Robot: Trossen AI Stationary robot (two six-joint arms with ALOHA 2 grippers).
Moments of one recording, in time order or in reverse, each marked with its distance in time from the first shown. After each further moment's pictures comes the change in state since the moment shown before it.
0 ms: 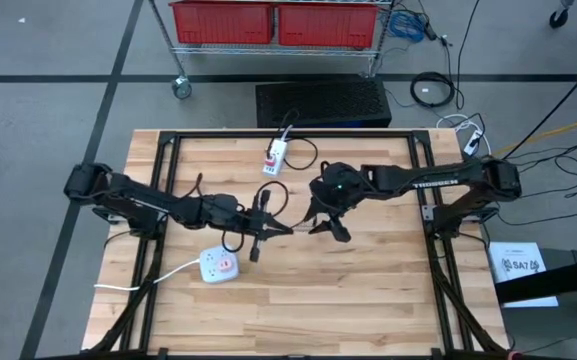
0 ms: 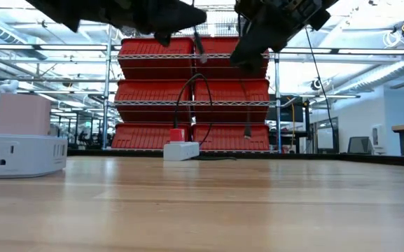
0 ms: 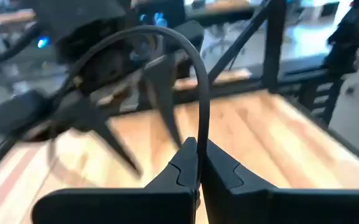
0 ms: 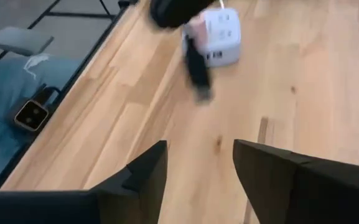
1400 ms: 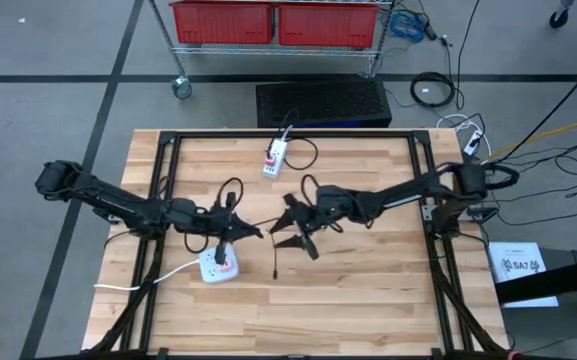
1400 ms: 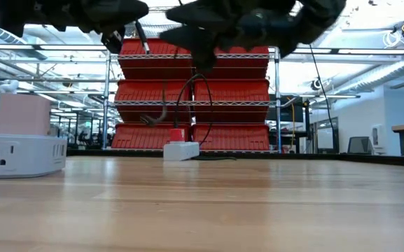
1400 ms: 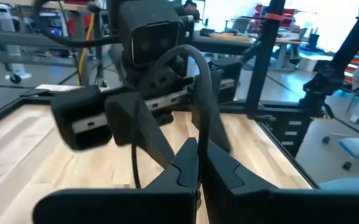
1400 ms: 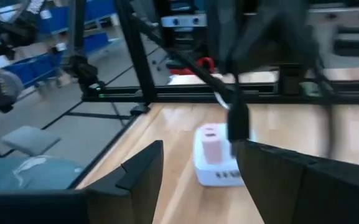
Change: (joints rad) left arm -0.092 -0.352 -0.303 0.054 -0.107 -0.234; right arm 0.122 0.300 -0.042 0.887 0.063 0.267
